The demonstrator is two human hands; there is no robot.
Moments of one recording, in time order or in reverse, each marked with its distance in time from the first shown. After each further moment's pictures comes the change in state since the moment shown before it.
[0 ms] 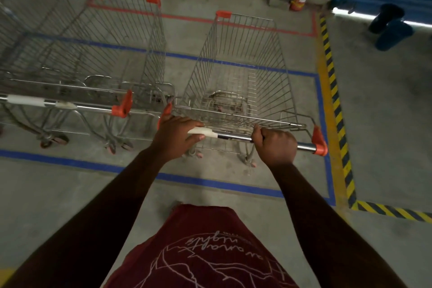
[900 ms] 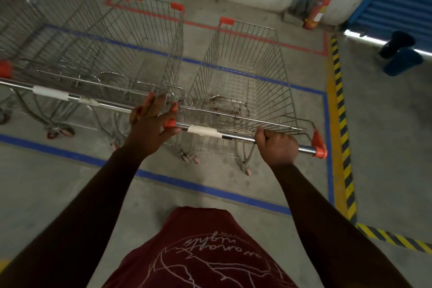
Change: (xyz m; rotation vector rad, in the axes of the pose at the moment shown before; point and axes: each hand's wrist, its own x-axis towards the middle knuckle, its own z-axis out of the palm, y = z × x) left_hand -0.042 -0.095 -0.035 0.068 0.153 -0.237; right_hand 0.033 -0.038 0.017 0.019 0.012 -0.016
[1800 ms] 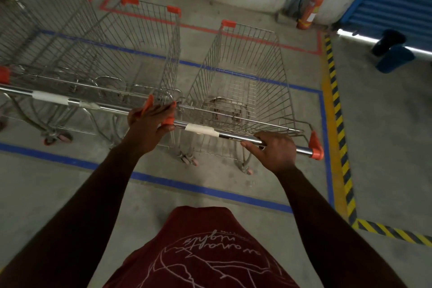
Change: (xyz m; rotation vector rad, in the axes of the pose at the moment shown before) left_hand 0.013 -0.014 -0.006 -0.180 -0.084 0.102; right_hand -0.011 0.003 -0.023 0.201 -0.147 -0.189
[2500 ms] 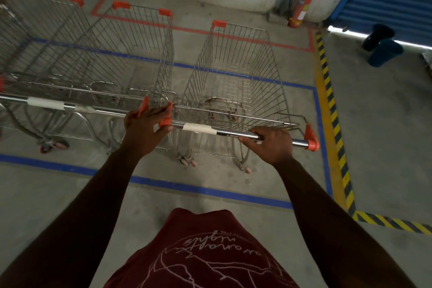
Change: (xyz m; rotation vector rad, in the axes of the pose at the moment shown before) left_hand -0.008 0.006 -0.003 0.090 -0.010 -0.112; right_hand 0.004 0.002 -0.004 0.162 -0.083 0.066
